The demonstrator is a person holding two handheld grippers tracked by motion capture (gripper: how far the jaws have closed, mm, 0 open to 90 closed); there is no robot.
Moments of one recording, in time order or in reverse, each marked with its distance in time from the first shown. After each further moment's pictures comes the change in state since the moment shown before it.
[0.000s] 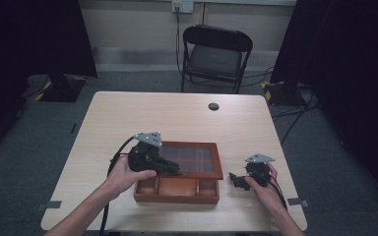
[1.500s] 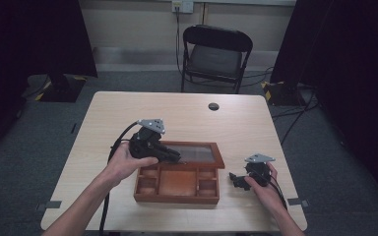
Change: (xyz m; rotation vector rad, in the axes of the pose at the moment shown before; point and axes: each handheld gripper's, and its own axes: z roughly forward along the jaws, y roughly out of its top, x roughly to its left) left arm 0.006 0.032 -0.012 0.027 0.026 0.019; right arm 0.000 0.000 0.000 0.002 0.001 -0.001
